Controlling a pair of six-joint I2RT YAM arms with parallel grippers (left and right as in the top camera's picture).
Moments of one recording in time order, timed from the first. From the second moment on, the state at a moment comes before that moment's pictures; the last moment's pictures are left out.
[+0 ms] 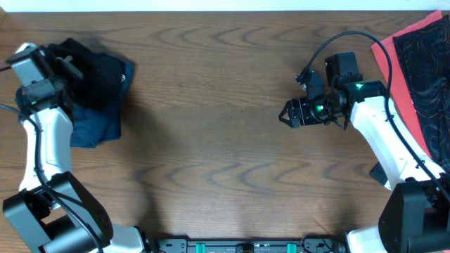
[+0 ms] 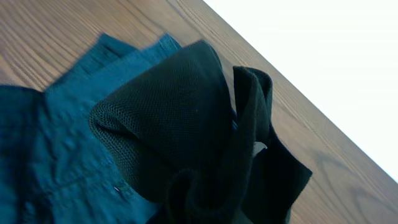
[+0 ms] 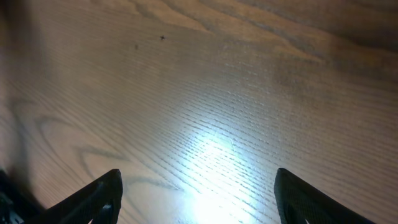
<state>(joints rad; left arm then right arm) 0.45 1.65 1.20 -0.18 0.03 -0.44 0.15 1.64 1.21 -0.84 -0.45 -0.01</state>
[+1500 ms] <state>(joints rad) 0.01 1.65 1.20 -0.67 0.10 -0.17 0.12 1.64 1.21 -0.55 -0.38 -0.01</state>
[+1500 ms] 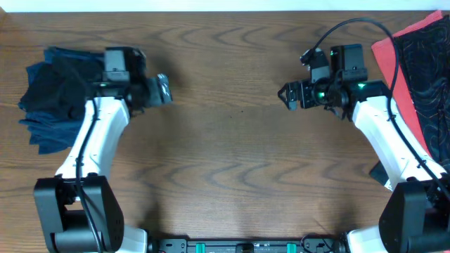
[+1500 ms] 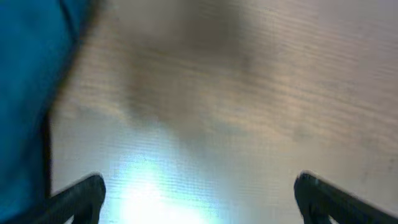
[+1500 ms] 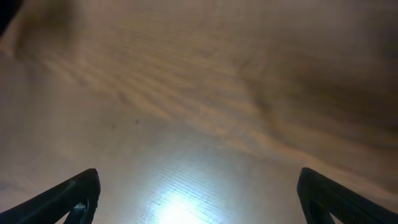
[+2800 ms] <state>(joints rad) 0.00 0.60 0.89 -0.79 0.09 -0.14 -0.02 0.67 0.74 -0.85 0.03 0.16</state>
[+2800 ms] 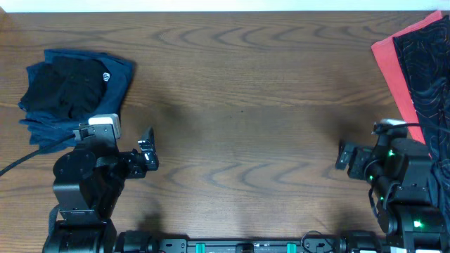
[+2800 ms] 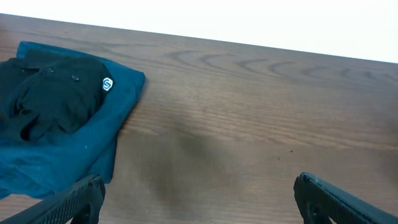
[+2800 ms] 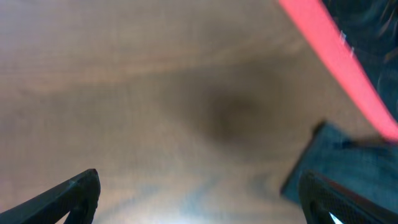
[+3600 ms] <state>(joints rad) 0.00 0.60 0.89 -0.79 0.09 -0.14 0.08 0.65 0.74 -0.99 0.03 0.17</state>
